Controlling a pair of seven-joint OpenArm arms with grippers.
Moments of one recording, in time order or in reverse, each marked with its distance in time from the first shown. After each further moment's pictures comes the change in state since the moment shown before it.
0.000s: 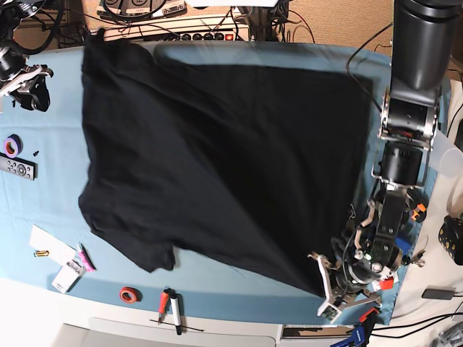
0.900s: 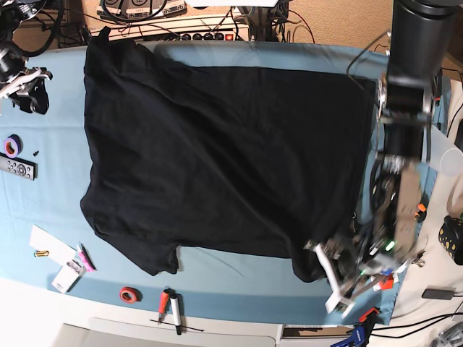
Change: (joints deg) left arm 9.9 0.0 -10.3 26.7 -21.6 0.2 30.6; right arm 0.9 0.0 0.0 0.0 -0.2 0.0 0.0
